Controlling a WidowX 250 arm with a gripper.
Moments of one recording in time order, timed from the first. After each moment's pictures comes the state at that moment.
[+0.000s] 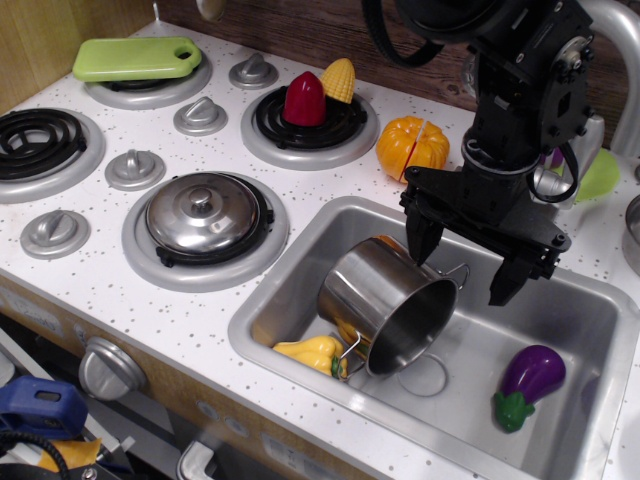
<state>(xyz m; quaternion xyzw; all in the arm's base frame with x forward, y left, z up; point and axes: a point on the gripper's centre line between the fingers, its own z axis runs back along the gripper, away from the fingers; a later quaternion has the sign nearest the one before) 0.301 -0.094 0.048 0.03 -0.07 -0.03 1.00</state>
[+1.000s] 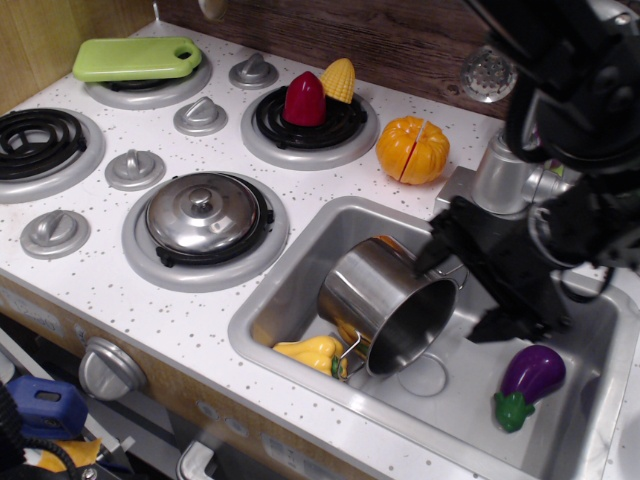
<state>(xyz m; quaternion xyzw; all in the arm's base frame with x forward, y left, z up) 0.294 -0.098 0.018 0.24 -0.06 -0.09 0.96</state>
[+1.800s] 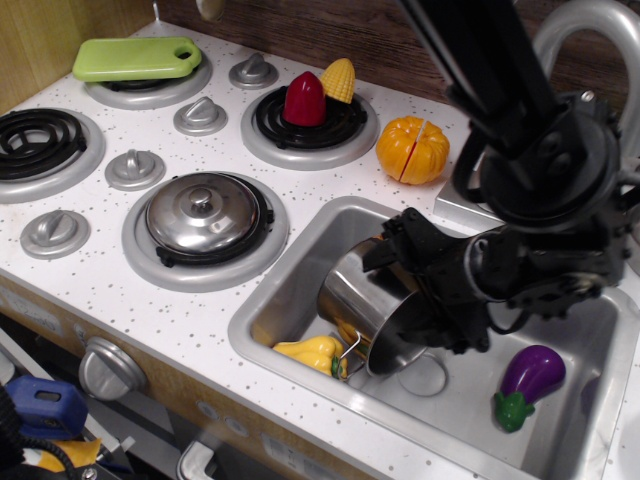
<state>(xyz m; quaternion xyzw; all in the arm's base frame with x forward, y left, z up) 0.289 -0.057 0.000 0.33 -0.08 -0.16 0.93</state>
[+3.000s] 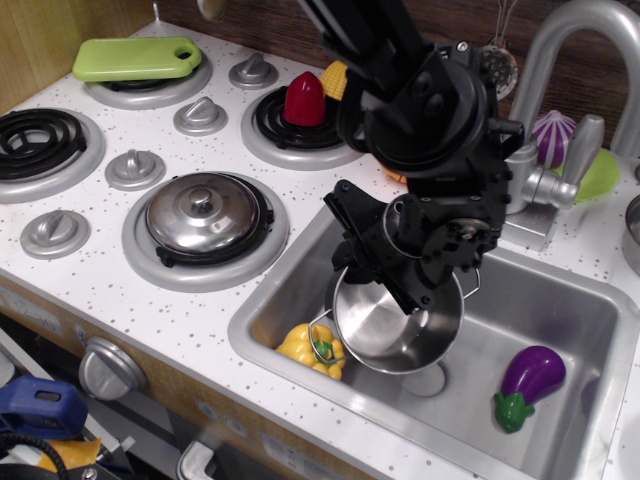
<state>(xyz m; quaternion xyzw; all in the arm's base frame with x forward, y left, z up) 0.295 -0.036 0.003 0.26 -0.12 -0.14 0.95</state>
